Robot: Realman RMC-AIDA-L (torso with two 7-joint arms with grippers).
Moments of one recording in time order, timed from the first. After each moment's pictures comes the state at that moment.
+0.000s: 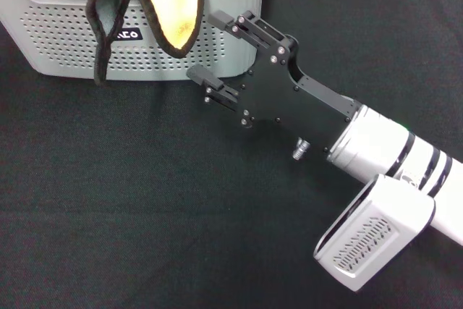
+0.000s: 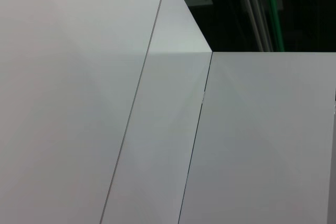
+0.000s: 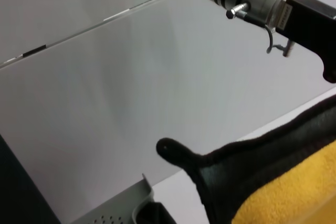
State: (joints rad) left arm -0.41 -1.98 0.68 1.35 1.21 1.65 -2.12; right arm 0.53 2.03 -2.54 -0.72 0.39 -1.07 -0.86
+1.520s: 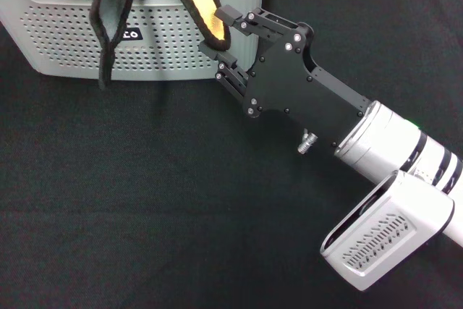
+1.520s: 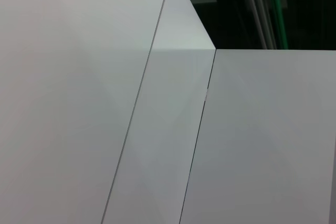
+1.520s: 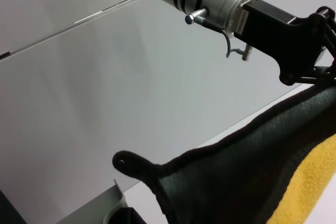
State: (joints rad) left arm -0.40 -1.98 0.69 1.35 1.21 1.65 -2.12; right arm 0.51 2.03 -2.54 -0.73 0.43 -1.13 -0.85
